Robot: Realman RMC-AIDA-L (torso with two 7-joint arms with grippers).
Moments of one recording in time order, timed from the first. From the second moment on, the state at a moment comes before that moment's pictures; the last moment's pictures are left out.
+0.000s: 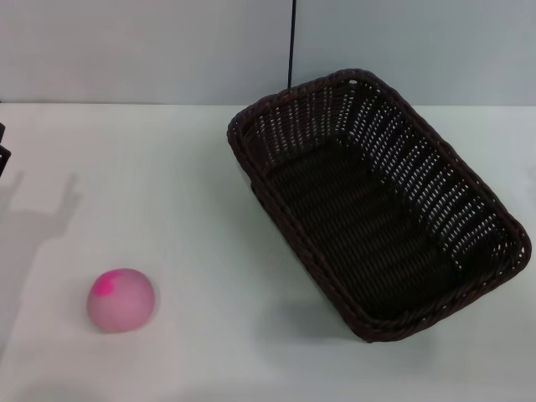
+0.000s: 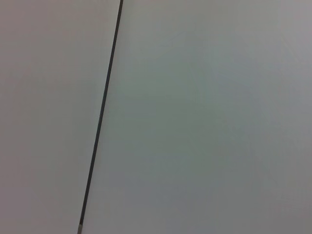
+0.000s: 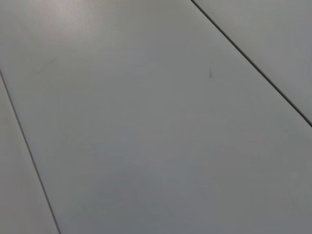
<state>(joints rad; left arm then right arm) -0.16 -2.07 -0.98 -0.15 2.53 1.59 -0.34 0.27 2.08 -0.20 0.02 -1.33 -1.85 0.83</state>
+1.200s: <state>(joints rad) -0.15 -2.07 -0.98 -0.15 2.54 1.59 -0.35 0.60 1.93 -0.45 -1.11 -2.34 -1.87 2.33</state>
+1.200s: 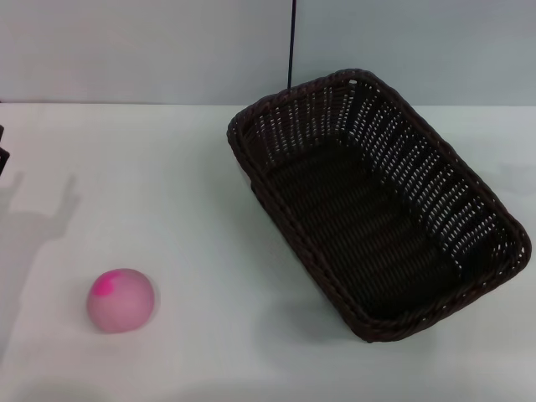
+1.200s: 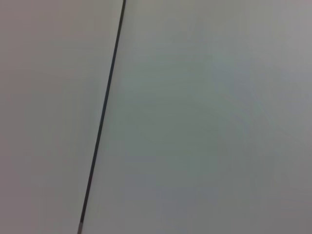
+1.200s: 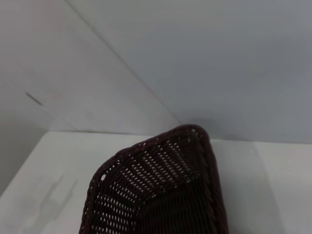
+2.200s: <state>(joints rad) -0.14 -2.07 -0.99 -0.15 2.53 1.59 -0.38 0.69 1.96 -0.70 -0.75 -2.37 -1.49 2.35</state>
